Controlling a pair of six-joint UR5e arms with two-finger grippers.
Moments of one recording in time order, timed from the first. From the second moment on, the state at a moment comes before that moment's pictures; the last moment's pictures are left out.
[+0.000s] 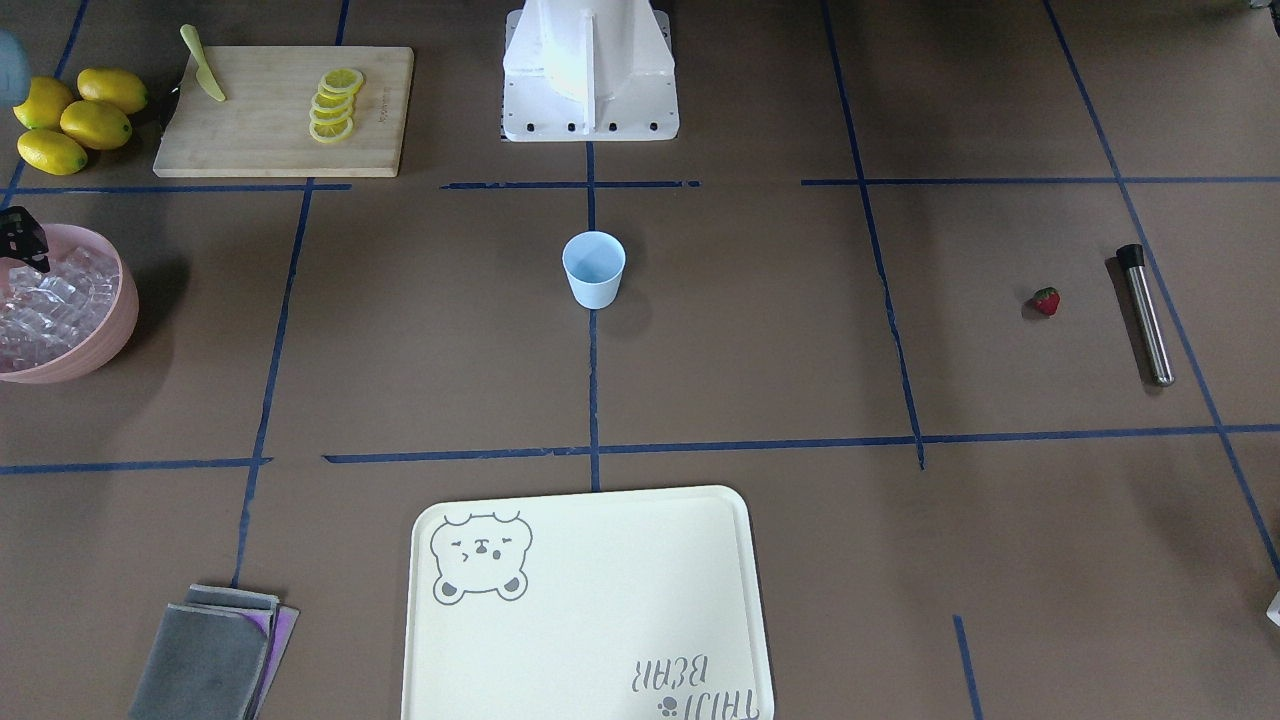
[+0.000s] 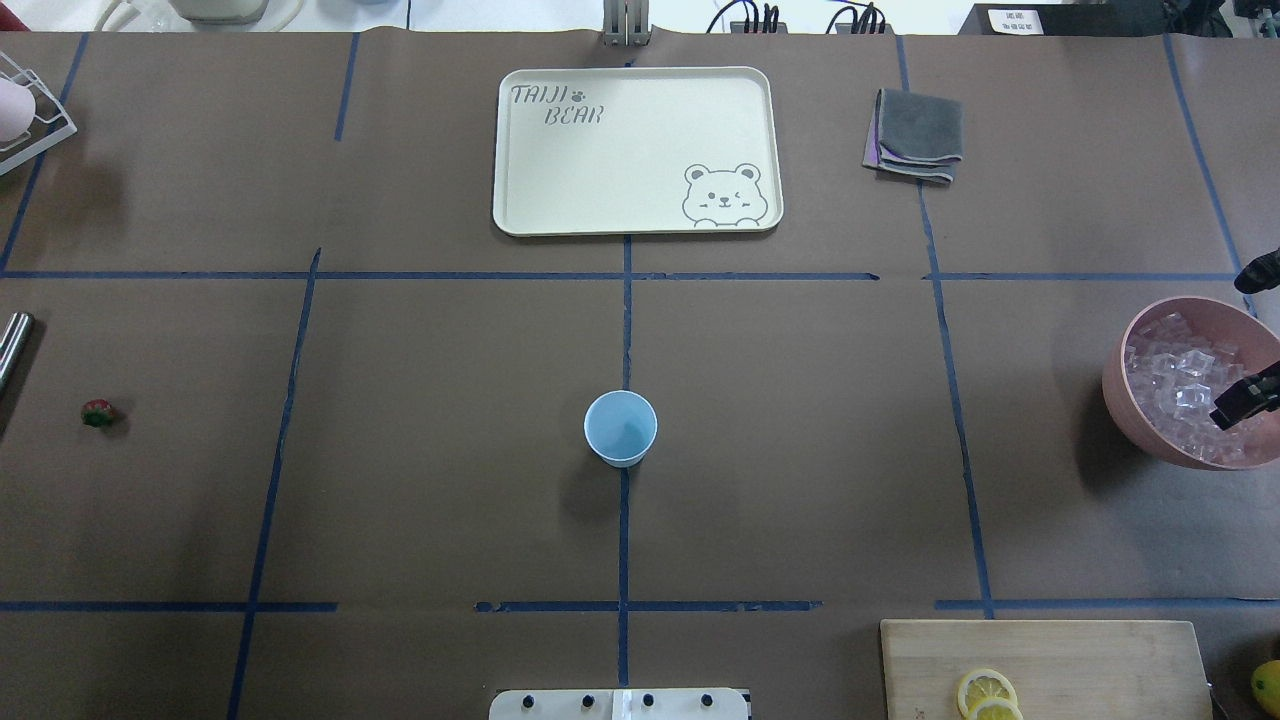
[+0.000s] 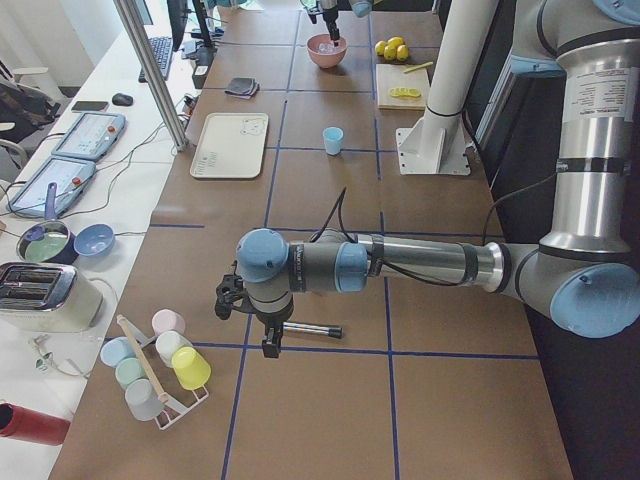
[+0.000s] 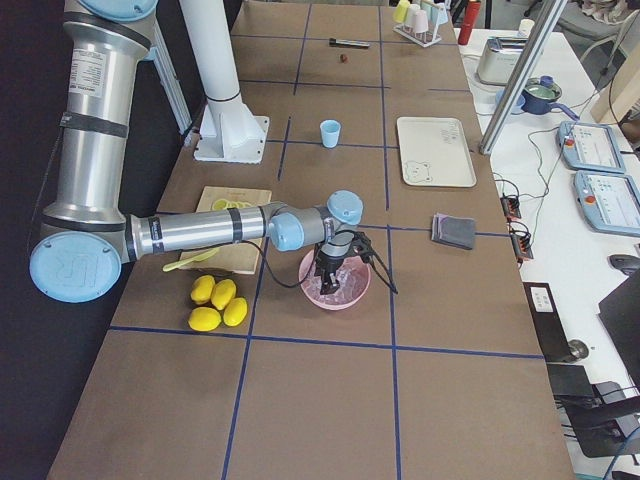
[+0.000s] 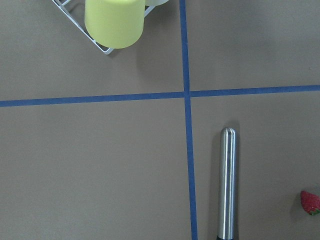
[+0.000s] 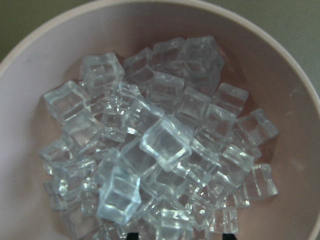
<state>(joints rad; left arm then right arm) -1.63 -1.55 -1.67 -1.48 -2.37 0.10 1.10 -1.74 1.83 -1.47 2.25 0.15</state>
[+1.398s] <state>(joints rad) -1.63 -1.54 -1.69 -1.48 -2.37 0.09 1.15 -1.79 1.90 -1.48 2.25 0.12</state>
